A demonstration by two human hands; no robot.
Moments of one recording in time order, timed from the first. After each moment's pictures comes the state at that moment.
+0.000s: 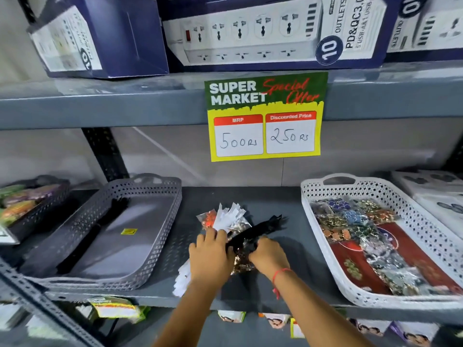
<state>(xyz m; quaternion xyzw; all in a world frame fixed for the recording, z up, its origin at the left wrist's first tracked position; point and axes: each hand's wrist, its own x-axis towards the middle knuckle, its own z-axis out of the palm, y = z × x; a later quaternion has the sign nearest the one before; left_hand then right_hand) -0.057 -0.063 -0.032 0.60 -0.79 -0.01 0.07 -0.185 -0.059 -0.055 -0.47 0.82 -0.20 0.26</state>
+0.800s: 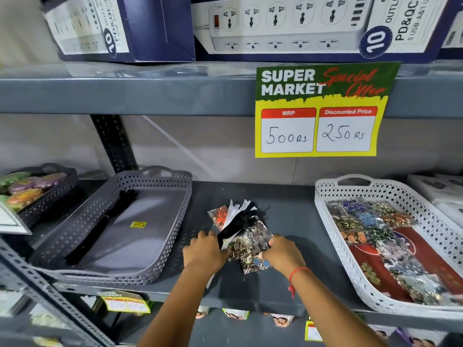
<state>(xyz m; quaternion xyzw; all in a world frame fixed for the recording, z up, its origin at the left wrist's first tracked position) -0.021 -0.099 -0.036 0.65 -0.75 -0.14 0.00 -0.182 -0.054 -0.038 -0.46 0.81 -0.21 0.30</state>
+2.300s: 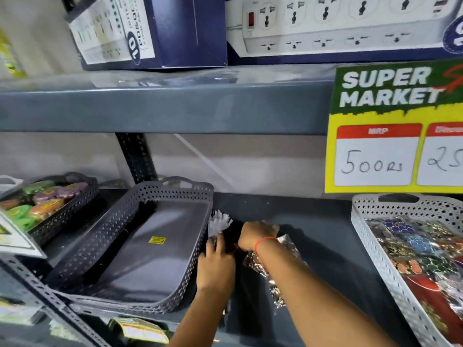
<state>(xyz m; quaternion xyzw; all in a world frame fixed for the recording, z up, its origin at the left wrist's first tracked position) -0.002 -0.126 -0.044 0.60 -0.80 -0.01 -0.05 -0.106 -0.178 -0.020 -0.61 0.78 0.04 0.16</state>
